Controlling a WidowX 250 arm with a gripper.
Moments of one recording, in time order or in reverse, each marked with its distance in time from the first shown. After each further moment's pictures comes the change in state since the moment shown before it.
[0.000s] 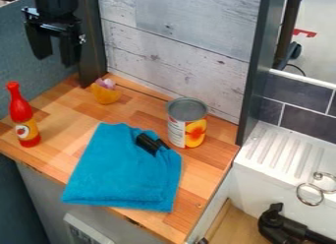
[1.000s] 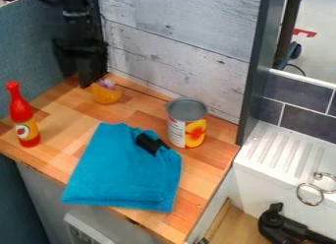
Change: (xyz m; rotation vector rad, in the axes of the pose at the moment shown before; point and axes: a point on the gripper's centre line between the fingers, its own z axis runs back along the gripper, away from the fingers) arm 0.072 0.018 -0.067 -0.044 0.063 0.208
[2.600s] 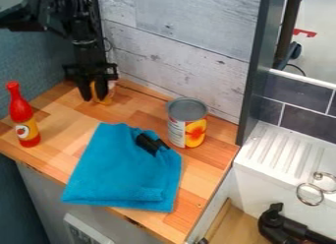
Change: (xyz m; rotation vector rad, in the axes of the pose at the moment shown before) arm 0.025 0.004 -0.054 -0.101 0.020 0.162
